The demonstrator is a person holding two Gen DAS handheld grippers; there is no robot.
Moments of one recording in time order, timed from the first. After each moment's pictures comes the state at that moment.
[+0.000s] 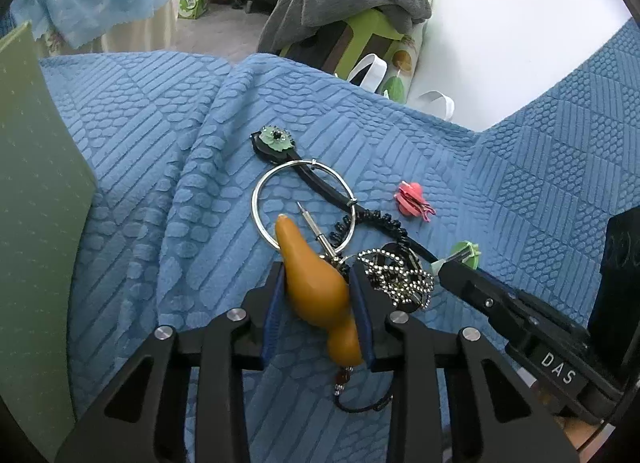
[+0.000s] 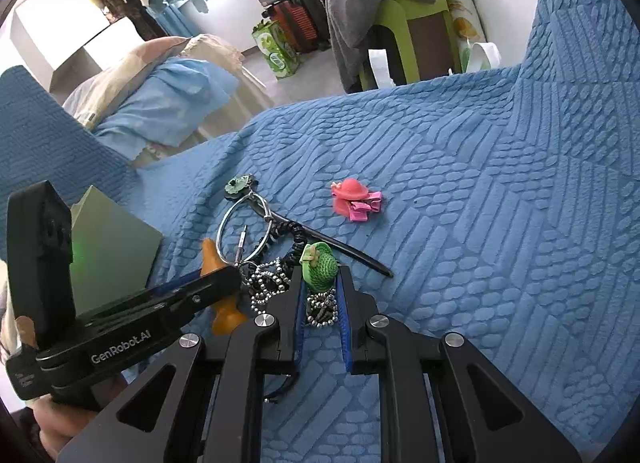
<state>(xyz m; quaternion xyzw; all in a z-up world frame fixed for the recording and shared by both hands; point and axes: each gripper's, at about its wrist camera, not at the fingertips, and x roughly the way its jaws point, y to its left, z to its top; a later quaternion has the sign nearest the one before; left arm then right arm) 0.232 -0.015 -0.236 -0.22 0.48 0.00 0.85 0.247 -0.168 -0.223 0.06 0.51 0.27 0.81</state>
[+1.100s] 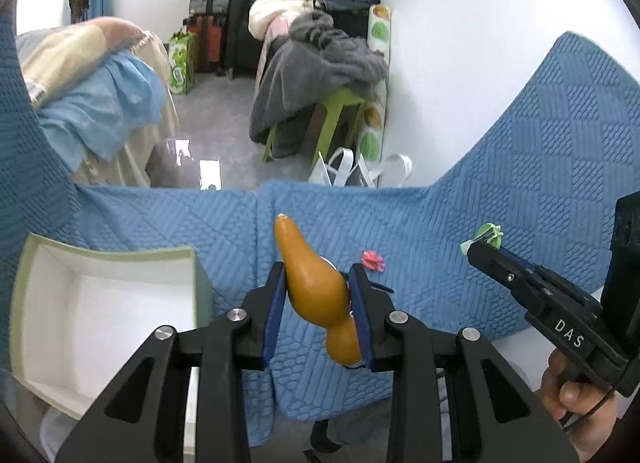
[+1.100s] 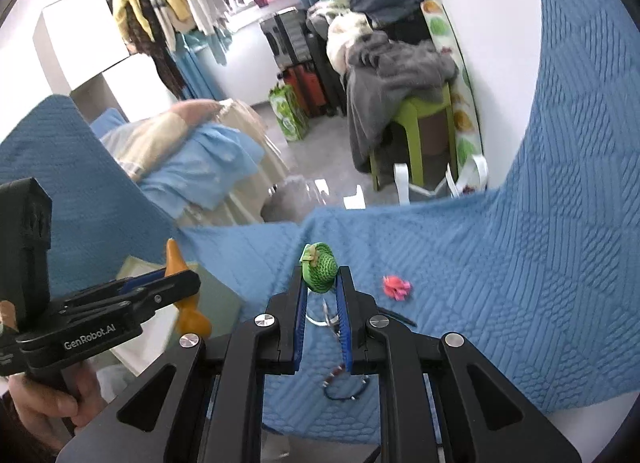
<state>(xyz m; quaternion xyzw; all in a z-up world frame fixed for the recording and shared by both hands) 0.180 0.033 -0.062 -0.14 0.42 -0.02 0.90 0.206 -0.147 -0.066 0.05 0.42 0.26 0.87</state>
